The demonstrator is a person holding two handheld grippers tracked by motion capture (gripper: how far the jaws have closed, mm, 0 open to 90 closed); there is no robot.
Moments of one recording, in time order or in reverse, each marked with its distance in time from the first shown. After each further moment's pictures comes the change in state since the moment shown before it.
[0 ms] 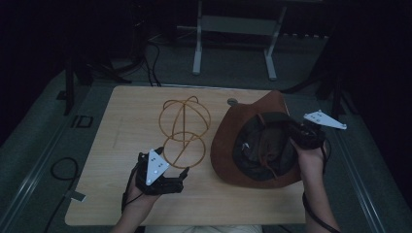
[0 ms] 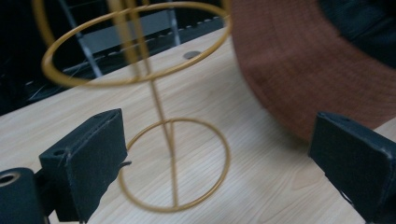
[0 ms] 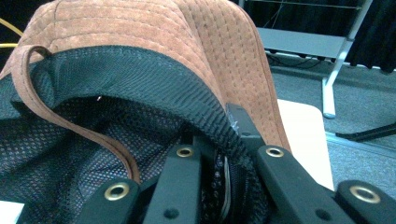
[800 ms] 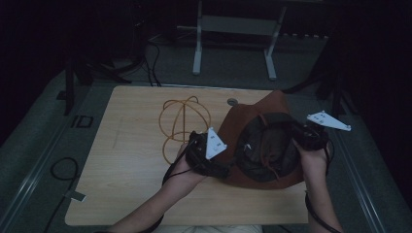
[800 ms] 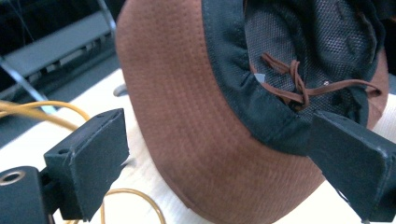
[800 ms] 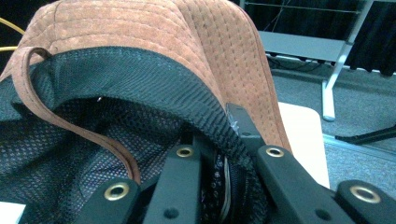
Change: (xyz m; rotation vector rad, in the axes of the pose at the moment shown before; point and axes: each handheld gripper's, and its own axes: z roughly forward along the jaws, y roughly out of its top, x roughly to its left) left arm -0.056 0.095 0.069 0.093 -0.218 0.119; right arm 0.000 0.003 -0.009 -0.012 0.003 -0.006
